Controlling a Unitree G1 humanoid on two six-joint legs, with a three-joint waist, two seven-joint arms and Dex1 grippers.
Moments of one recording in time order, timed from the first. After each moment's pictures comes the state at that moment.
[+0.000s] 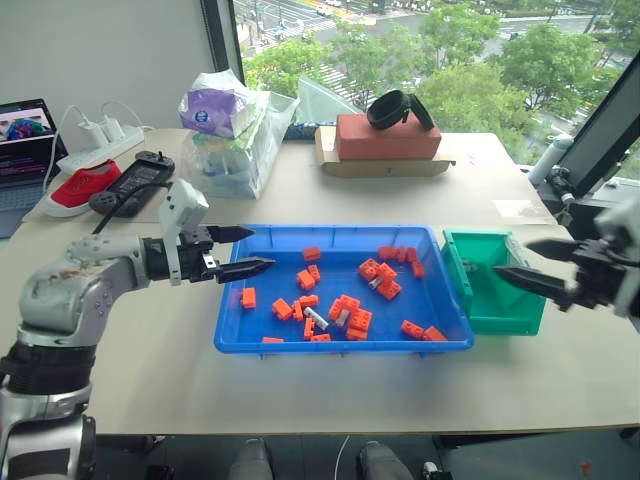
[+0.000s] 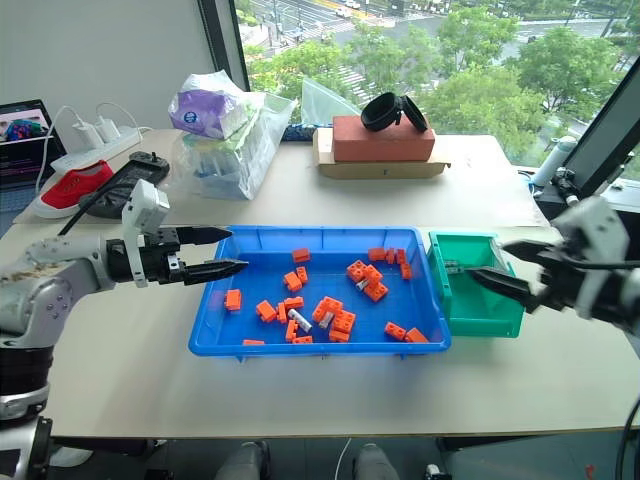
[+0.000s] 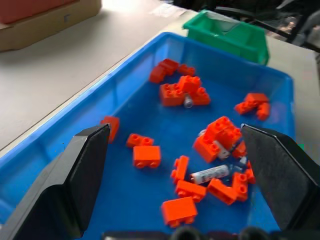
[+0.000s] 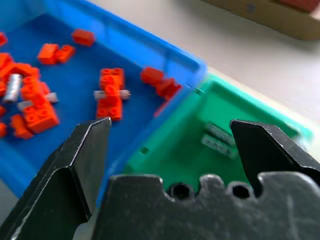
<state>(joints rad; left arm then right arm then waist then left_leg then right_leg) -0.61 0.86 0.10 -0.22 -0.66 0.84 -1.07 -0.30 -1.10 -0.40 -0.35 0.69 0.88 0.89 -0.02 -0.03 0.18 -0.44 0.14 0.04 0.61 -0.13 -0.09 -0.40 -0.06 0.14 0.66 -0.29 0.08</state>
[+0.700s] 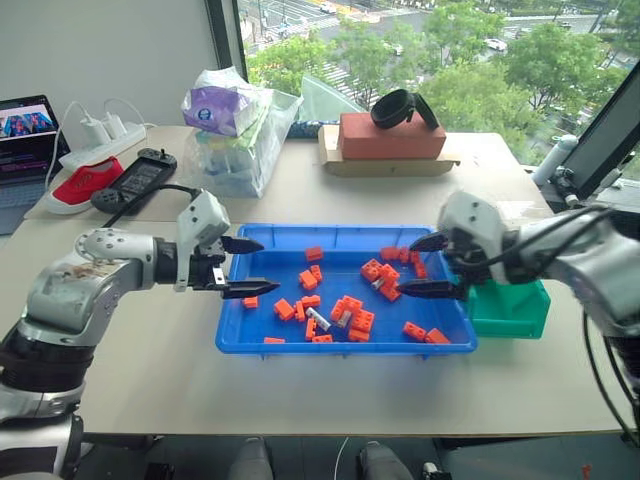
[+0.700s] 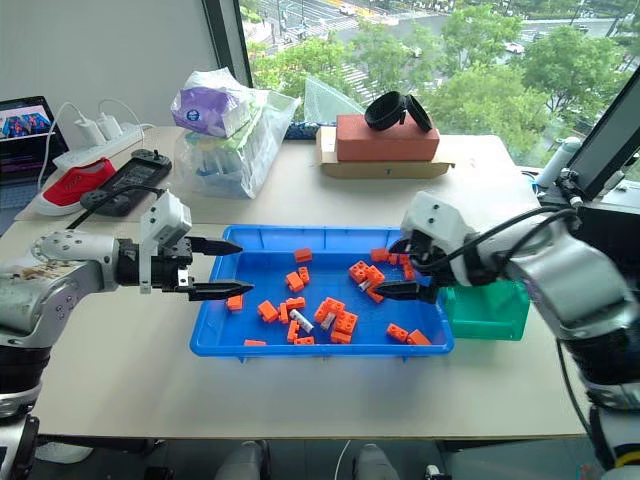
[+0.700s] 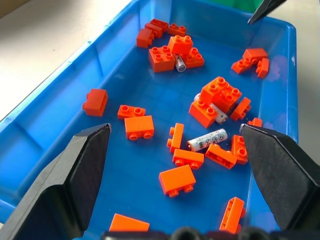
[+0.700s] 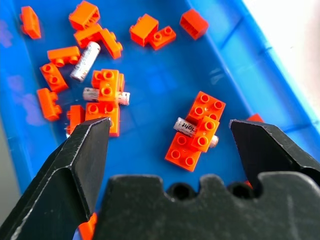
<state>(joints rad) -0.59 0.87 0.02 -0.22 -0.57 0.80 -1.05 -0.77 -0.94 0.32 -0.21 0.41 0.85 0.98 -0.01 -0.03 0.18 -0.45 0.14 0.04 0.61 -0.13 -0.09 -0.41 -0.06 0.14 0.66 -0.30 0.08</state>
